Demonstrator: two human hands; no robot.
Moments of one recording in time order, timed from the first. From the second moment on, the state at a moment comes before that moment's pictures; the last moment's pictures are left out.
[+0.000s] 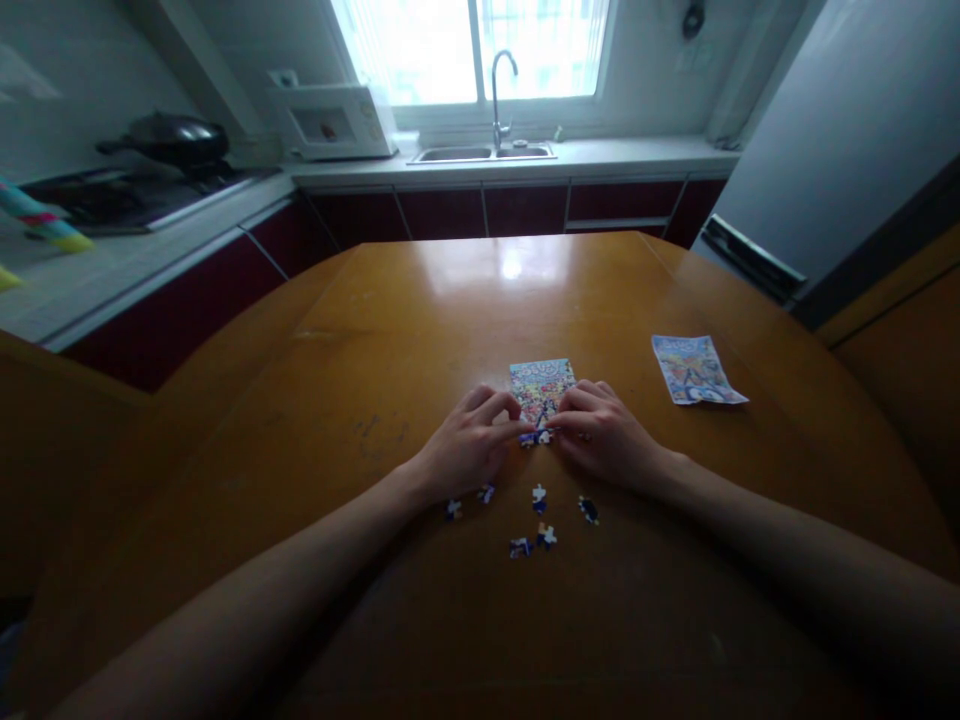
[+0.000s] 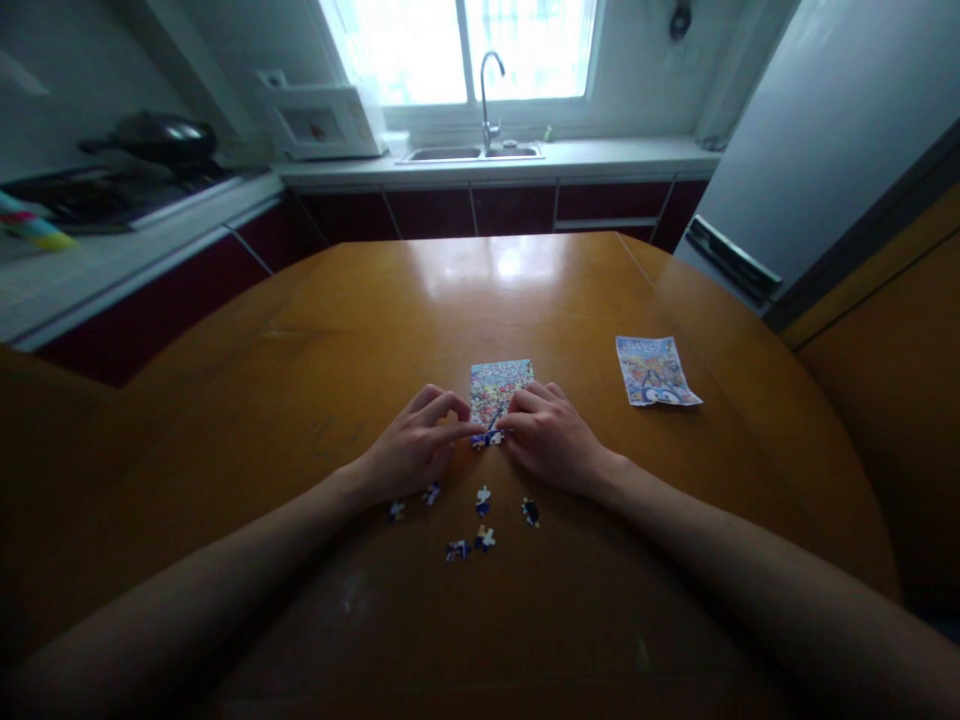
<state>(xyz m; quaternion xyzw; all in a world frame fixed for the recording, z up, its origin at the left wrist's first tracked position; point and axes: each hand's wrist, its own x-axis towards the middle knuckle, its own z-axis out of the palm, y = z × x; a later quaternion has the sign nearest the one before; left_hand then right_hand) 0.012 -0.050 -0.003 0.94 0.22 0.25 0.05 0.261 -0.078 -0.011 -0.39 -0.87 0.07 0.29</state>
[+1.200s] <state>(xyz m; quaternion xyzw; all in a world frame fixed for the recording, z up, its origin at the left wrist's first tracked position) 0.016 -0.056 0.000 0.95 0.24 0.20 0.02 0.258 -0.083 -0.010 -0.39 -0.87 0.11 0.28</state>
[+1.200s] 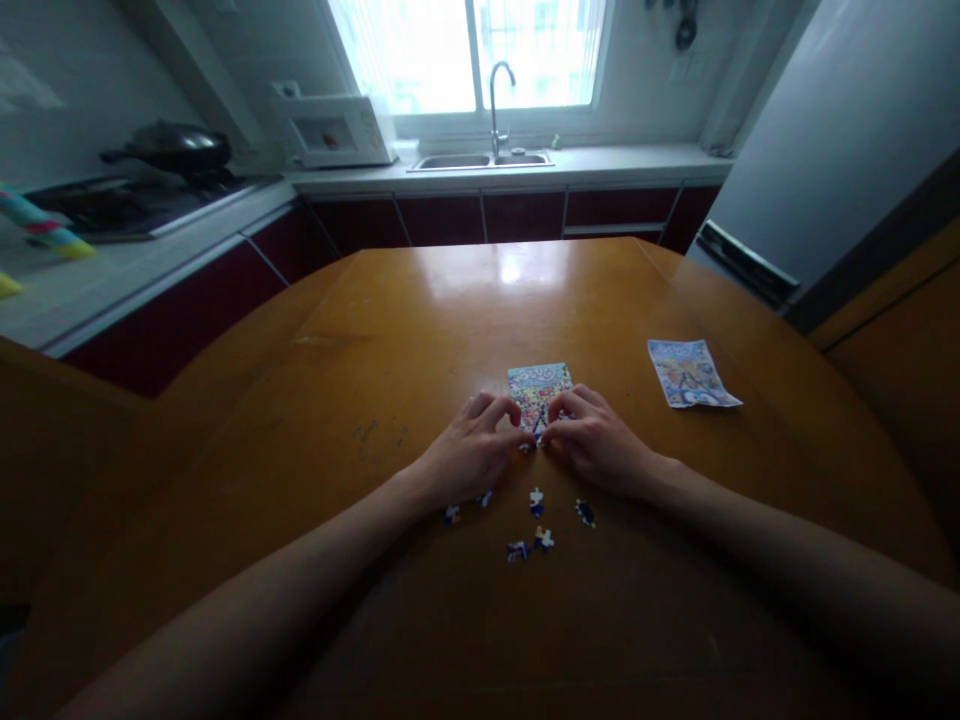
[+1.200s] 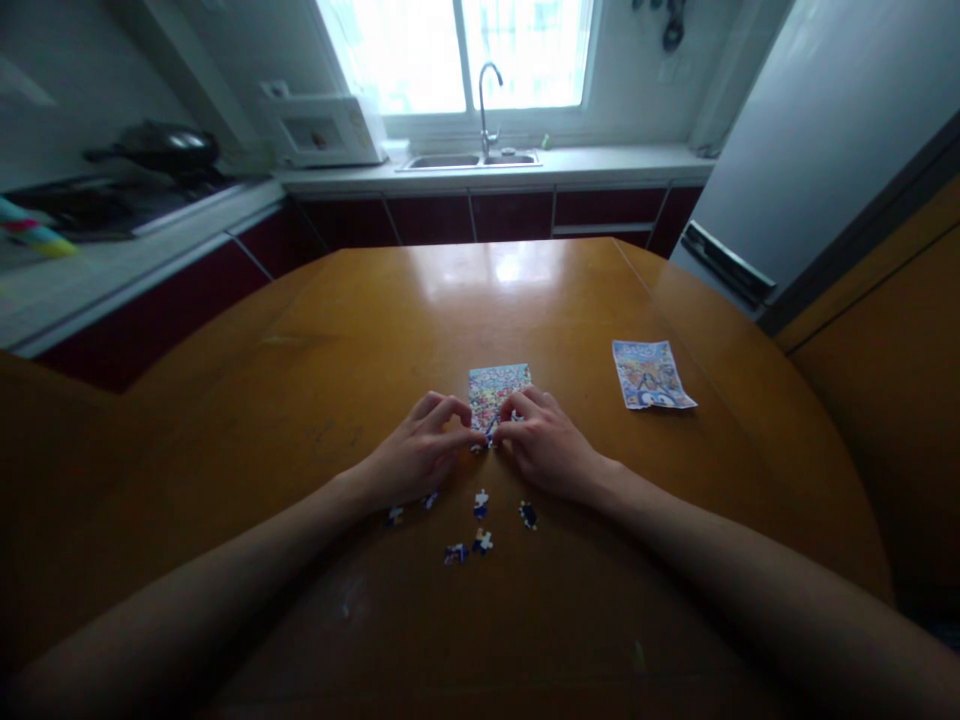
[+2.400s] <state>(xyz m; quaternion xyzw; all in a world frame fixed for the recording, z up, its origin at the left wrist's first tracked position) 0.014 -0.048 -0.009 0.91 0.26 0.33 0.02 0.253 -0.106 -0.005 -0.29 -0.92 0.16 0.24</state>
